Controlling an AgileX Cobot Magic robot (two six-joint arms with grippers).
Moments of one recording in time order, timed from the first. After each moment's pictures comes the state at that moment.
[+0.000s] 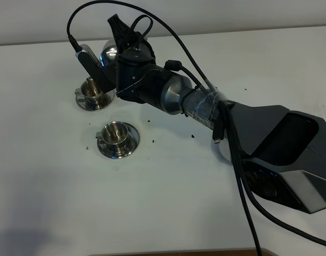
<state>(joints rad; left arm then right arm) -0.02 0.00 -0.46 -0.04 1.07 -0.01 0.96 2.57 -2.26 -1.10 0.68 -0.65</state>
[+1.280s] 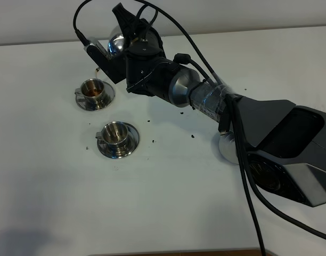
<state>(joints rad) -0.02 0.00 -0.46 -0.04 1.07 -0.01 0.92 2.57 -2.26 -1.23 0.64 -0.66</state>
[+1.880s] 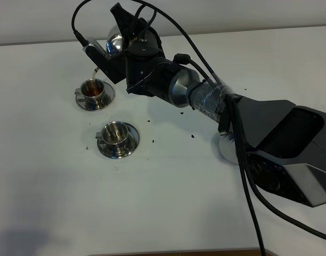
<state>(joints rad) -0.02 0.00 -0.46 -0.04 1.07 -0.01 0.92 2.57 -2.26 -1.24 0.63 -0.66</state>
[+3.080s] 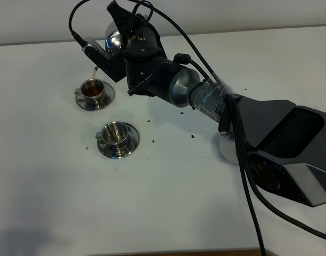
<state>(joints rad) -0.02 0.00 -0.46 -0.04 1.07 -0.01 0.92 2.57 -2.26 -1.31 0.61 -0.66</state>
